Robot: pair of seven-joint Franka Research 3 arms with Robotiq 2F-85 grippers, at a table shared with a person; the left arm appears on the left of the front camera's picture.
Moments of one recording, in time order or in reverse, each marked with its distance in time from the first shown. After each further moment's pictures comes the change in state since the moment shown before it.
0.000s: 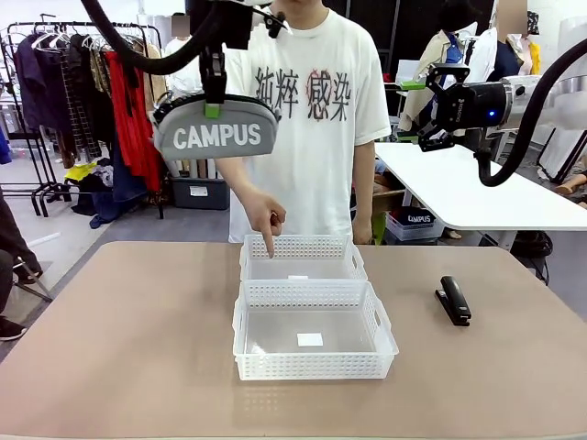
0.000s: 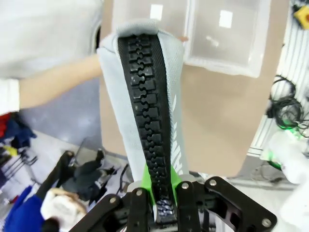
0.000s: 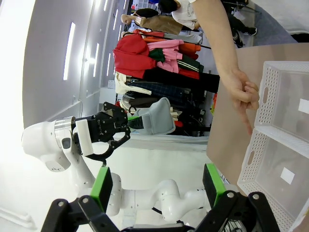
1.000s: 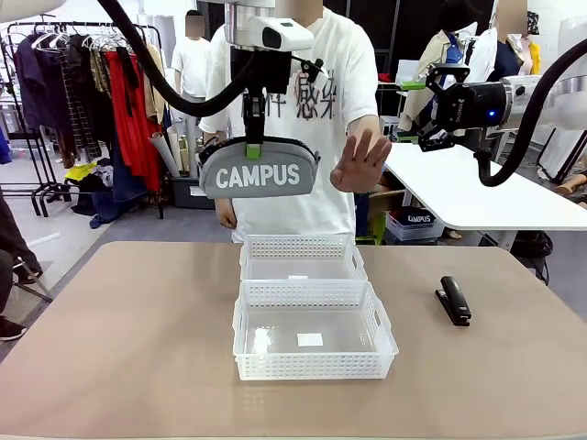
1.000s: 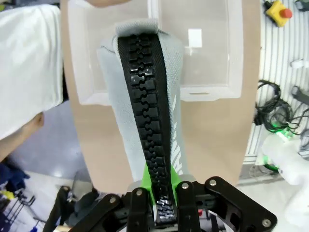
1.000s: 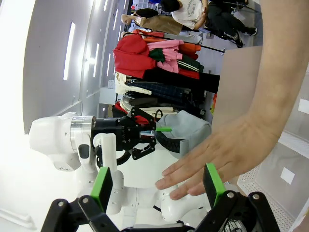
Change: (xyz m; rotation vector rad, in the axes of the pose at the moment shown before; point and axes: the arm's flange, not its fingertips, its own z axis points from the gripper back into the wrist) left arm 0.057 -0.010 -0.060 -0.151 -0.050 -0.152; right arm 0.000 0.000 0.000 0.000 0.000 0.000
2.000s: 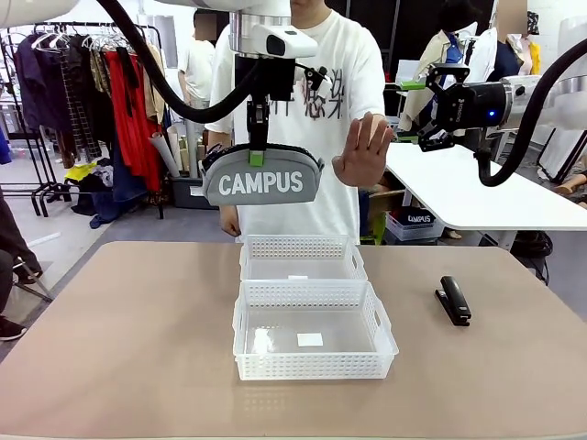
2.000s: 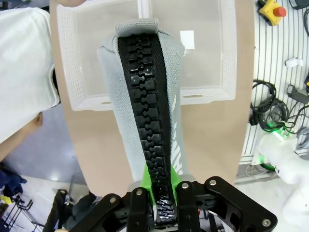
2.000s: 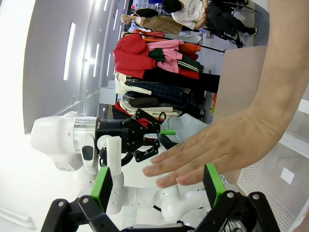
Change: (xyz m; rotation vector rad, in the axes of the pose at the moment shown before) left arm 0.004 -0.002 -0.008 -0.029 0.005 -0.008; right arm 0.000 0.000 0.000 0.000 0.000 0.000
